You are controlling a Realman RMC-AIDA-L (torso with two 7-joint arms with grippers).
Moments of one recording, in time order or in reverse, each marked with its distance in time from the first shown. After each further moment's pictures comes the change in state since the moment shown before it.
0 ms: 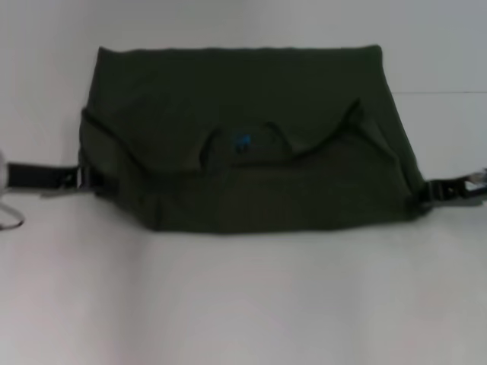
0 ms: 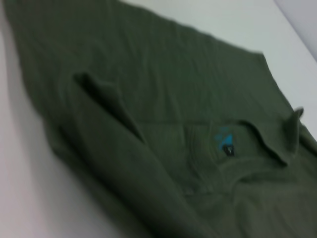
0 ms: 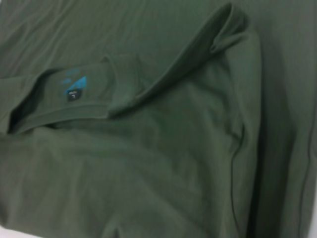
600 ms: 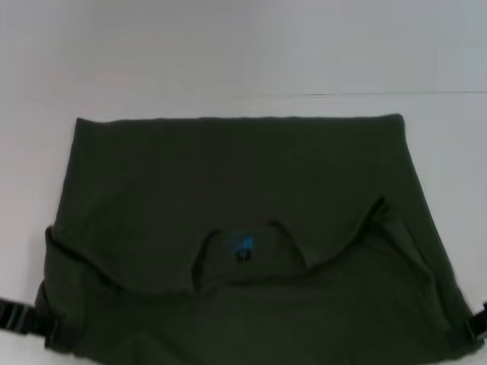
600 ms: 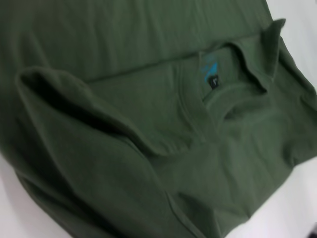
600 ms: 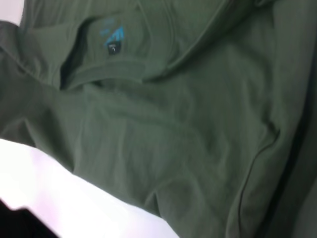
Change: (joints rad) left arm 0.099 0.024 -0.106 0.138 0.224 0.617 0.099; right arm -0.140 -0.029 0.069 -0.115 -0.052 -0.605 -0.064
